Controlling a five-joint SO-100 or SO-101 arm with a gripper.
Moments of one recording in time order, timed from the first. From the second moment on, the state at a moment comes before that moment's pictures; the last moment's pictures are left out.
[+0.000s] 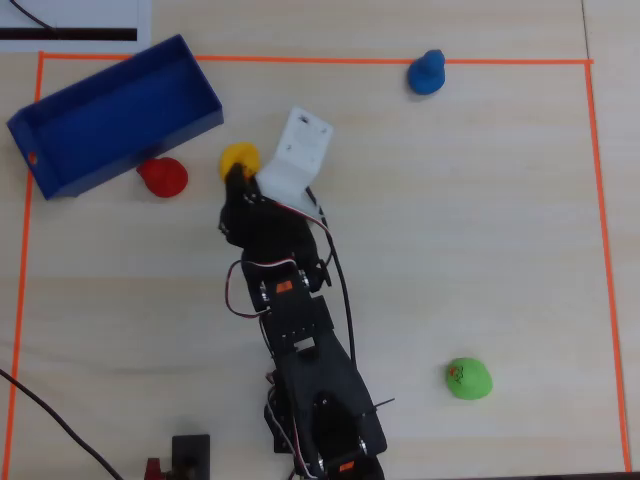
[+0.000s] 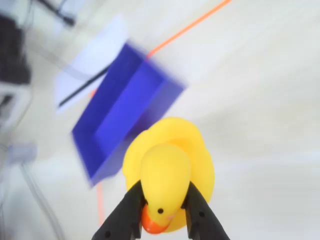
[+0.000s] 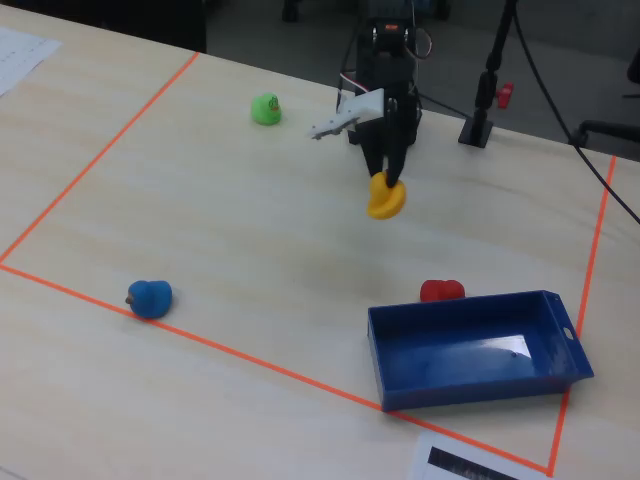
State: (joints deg) arm -17.4 136.9 129.6 37.8 -39.4
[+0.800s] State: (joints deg) arm -29.4 81.2 86.5 31.6 -36.6
